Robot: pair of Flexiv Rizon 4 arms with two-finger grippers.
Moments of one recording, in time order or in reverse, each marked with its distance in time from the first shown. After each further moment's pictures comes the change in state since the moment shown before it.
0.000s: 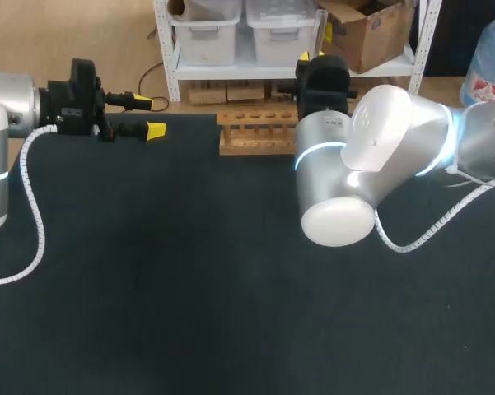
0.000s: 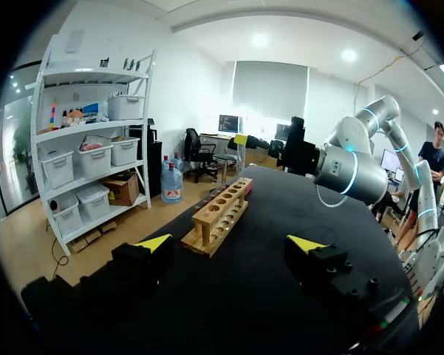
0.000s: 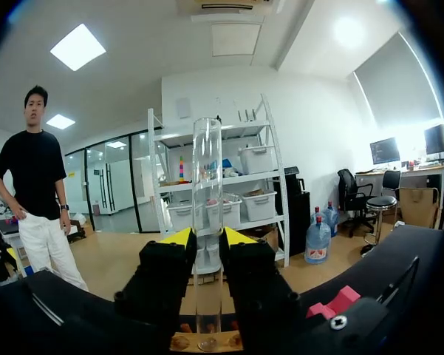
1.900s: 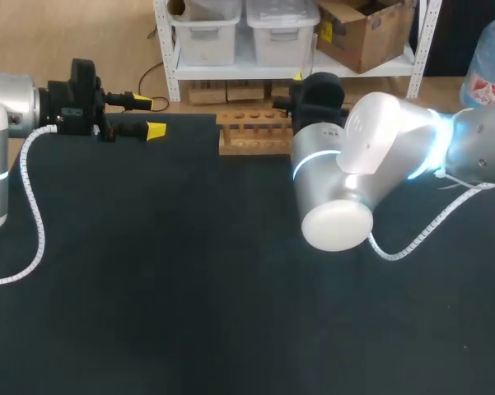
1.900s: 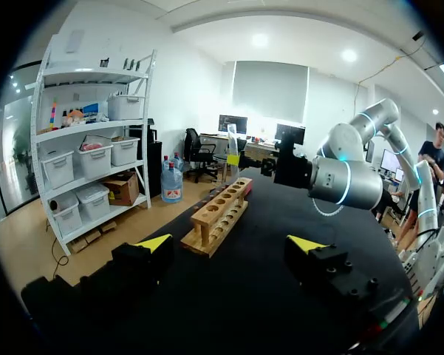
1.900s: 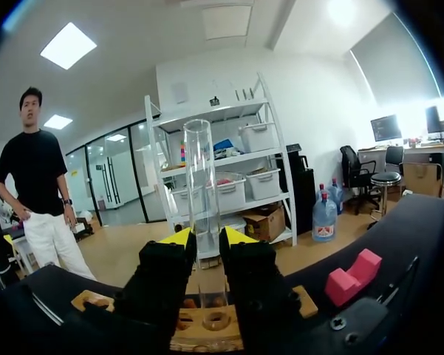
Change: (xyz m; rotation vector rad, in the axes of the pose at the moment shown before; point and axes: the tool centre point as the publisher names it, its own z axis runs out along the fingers) left arm 0.000 0.000 0.000 0.000 0.000 0.000; right arm 0.053 0.004 0.004 -0.017 0.091 0.075
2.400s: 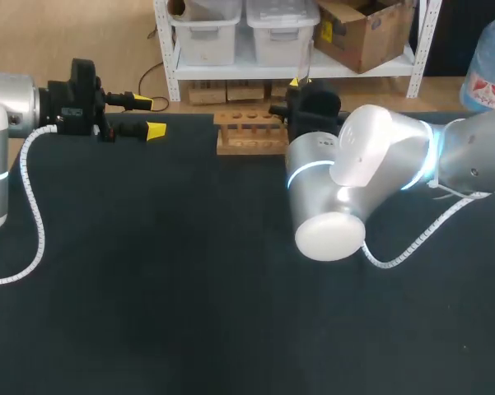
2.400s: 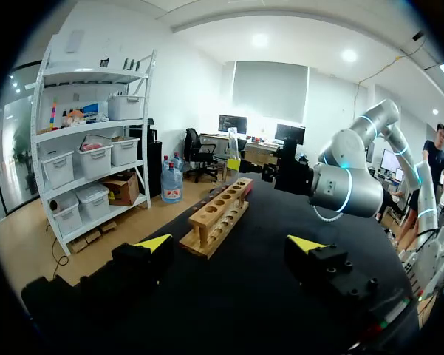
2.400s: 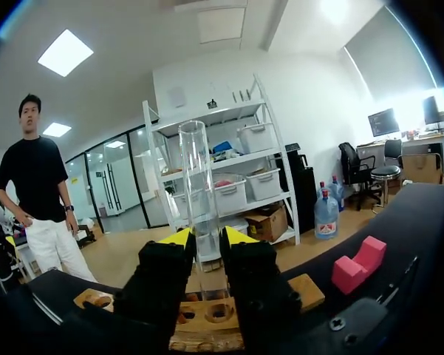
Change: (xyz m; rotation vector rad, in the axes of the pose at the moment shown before) left arm 0.000 0.000 0.000 0.000 0.000 0.000; right arm 0.009 0.005 -0.005 0.001 -0.026 0.039
